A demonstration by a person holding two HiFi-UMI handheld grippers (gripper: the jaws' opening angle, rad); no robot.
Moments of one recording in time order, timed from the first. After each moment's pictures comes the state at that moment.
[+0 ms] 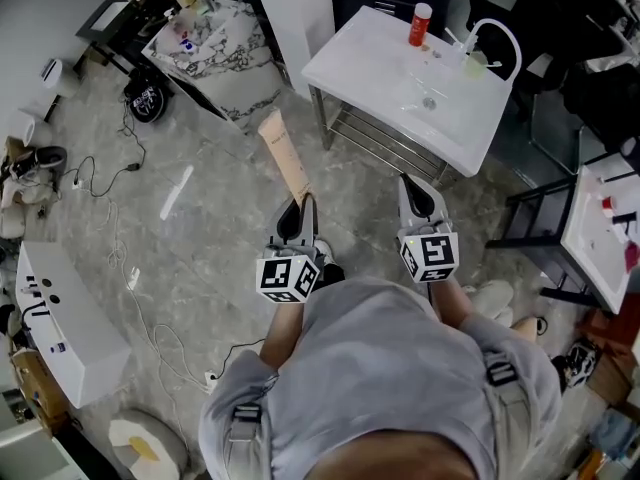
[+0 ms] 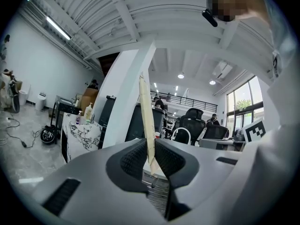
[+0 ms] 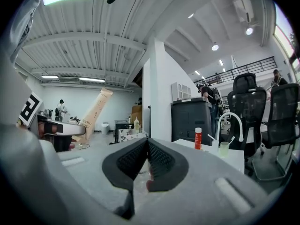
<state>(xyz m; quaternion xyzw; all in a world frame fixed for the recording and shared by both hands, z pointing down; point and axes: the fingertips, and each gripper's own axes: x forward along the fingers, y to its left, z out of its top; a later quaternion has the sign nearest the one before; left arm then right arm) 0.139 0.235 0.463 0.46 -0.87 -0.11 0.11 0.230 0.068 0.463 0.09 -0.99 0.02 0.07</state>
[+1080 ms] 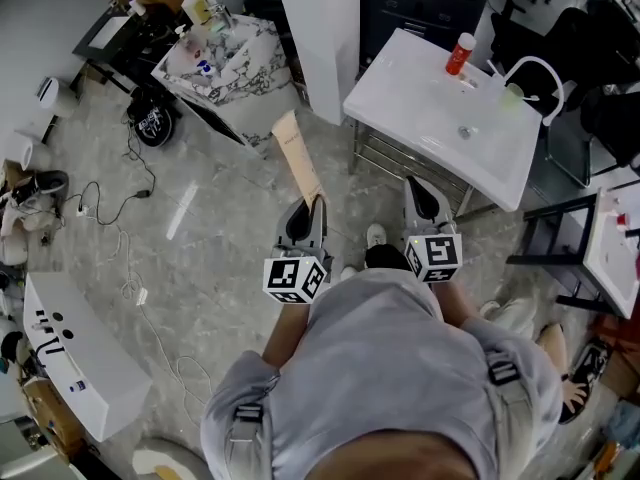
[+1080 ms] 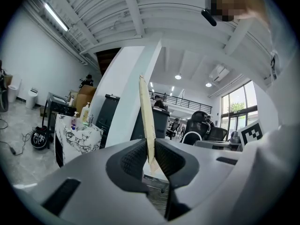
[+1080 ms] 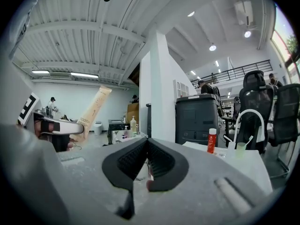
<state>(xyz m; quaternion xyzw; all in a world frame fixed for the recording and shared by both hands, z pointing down) -0.060 0.262 0.465 0.50 -0.85 -0.11 0.11 0.034 0.103 0.468 0.13 -0.99 0.03 0.07</state>
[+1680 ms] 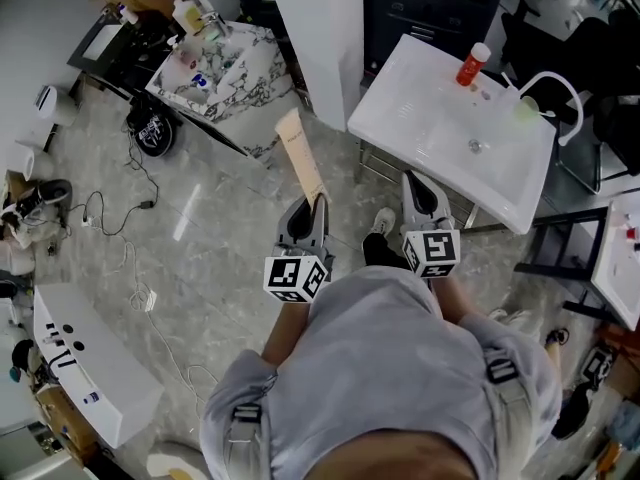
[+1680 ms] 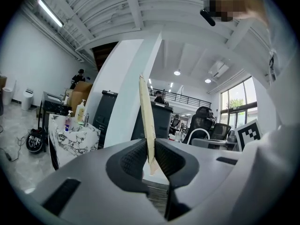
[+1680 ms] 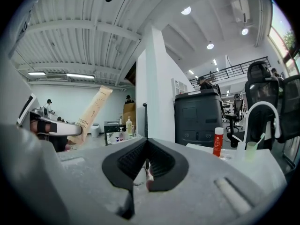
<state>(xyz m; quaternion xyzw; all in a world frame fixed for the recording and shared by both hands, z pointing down) -0.143 0.199 0.476 0.51 -0.85 -0.09 0.12 -0.057 0.043 0.483 0.14 -0.99 0.04 0.06</state>
